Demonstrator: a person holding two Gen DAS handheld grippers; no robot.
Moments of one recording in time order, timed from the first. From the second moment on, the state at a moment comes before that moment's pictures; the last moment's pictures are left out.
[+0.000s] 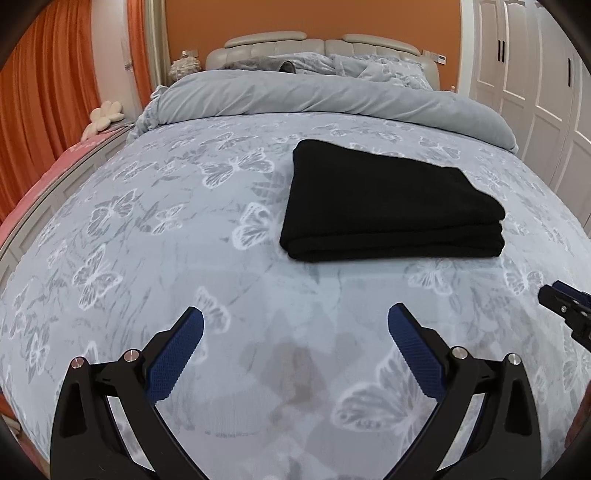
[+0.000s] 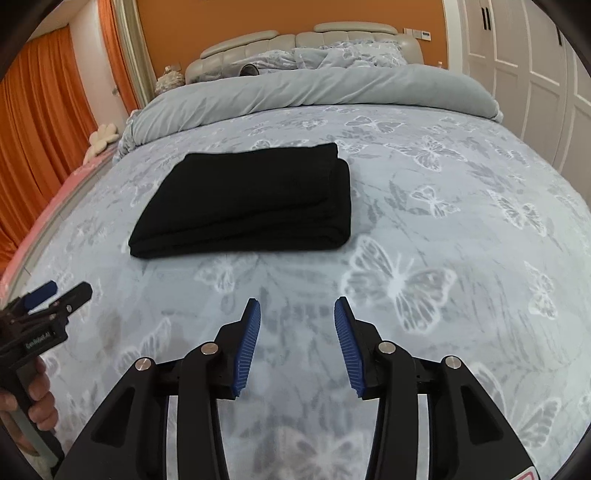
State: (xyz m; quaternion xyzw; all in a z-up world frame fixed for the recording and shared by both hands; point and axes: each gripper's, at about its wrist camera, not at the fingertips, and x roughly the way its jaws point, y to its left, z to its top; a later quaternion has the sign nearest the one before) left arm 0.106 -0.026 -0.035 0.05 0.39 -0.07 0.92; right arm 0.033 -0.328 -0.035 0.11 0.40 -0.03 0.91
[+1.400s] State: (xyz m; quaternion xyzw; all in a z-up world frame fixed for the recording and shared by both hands) left arm 0.167 -0.002 -0.055 -0.11 0.52 -0.15 0.84; right arm 0.065 -0.376 -0.056 0.23 0.49 0.01 0.84
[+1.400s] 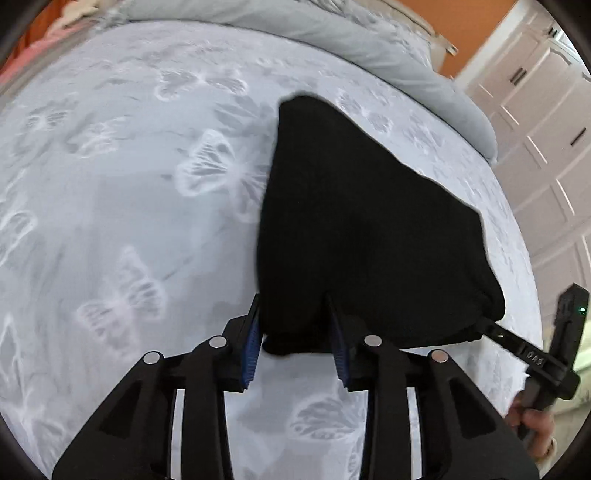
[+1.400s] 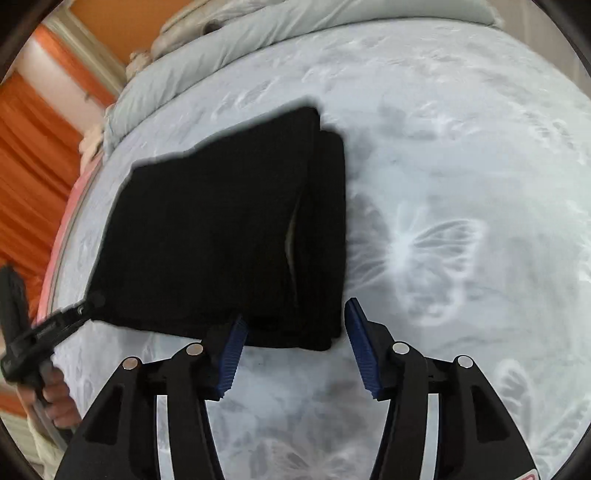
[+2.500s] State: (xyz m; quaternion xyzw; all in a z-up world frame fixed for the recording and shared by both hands) left arm 0.189 -0.042 -0.050 0.05 0.45 -0.08 0.89; right arm 0.107 -0.345 -0.068 0.12 0.48 0.00 0.87
